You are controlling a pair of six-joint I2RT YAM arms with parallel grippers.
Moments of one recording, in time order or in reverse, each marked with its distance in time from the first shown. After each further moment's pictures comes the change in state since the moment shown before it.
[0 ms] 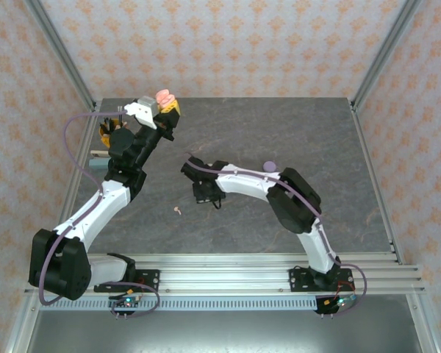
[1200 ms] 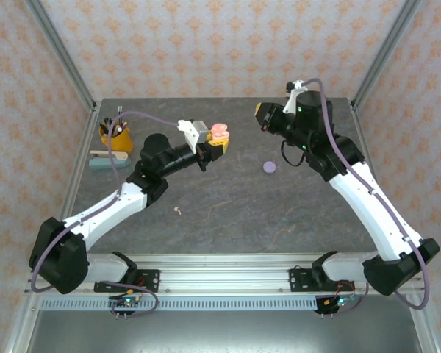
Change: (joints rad) left arm -0.284 0.060 0.034 -0.155 0.293 0.097; right arm -0.405 -0.826 -0.050 0.230 -0.171 -0.097
